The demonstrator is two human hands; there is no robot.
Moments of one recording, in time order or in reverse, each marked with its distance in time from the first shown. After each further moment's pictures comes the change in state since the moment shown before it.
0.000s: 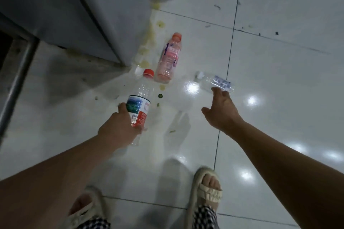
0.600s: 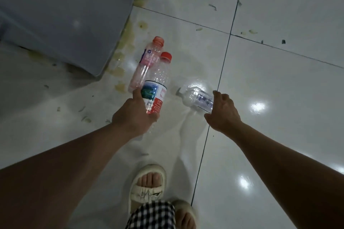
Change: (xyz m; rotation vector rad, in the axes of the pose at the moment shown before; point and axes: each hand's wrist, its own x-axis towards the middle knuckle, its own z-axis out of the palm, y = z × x) left_hand 0.090 0.144 0.042 -0.118 0.065 0.065; right_hand 0.138 0.100 -0.009 -0.131 -0.051 -0.048
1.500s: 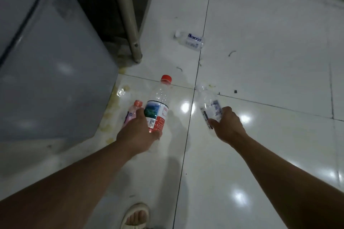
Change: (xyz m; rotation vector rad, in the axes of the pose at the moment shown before) left_hand -0.015 0.169 -0.132 -0.027 -0.075 0.067; right_hand 0.011 0.009 -0.229 0.289 0.084 0.241
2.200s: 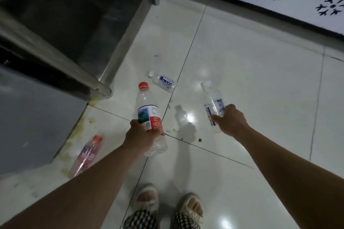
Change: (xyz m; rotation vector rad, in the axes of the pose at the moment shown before) left_hand 0.104 0.285 0.008 -0.526 0.184 -0.368; right_hand 0.238 0.018 -0.252 -0.087 -0.126 -0.073
